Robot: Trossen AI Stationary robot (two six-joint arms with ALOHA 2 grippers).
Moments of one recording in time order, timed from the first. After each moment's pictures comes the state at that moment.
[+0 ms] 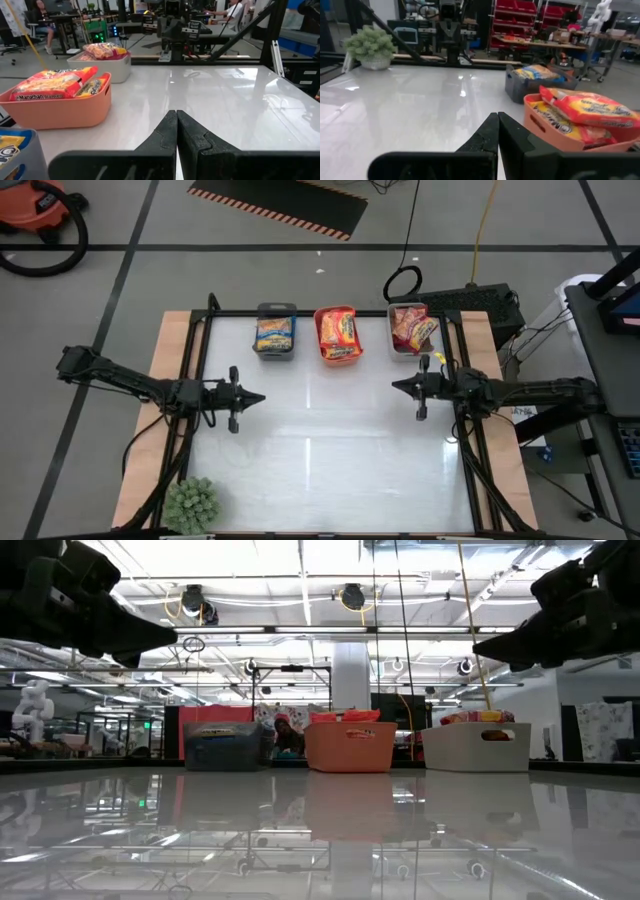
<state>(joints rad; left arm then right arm) -0.23 0.63 0.04 0.51 -0.29 0.00 -0.06 0.35 0.02 0.27 0.07 -0.09</state>
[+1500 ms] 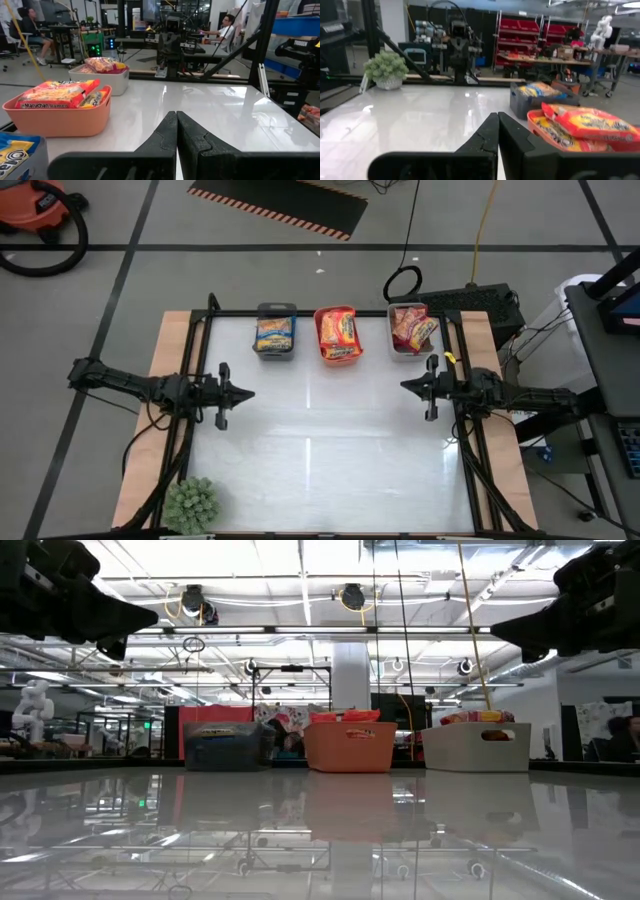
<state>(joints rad) -0.23 0.25 0.04 0.20 -0.27 -0.03 -0.06 0.00 0.01 0.03 0.03 -0.07</state>
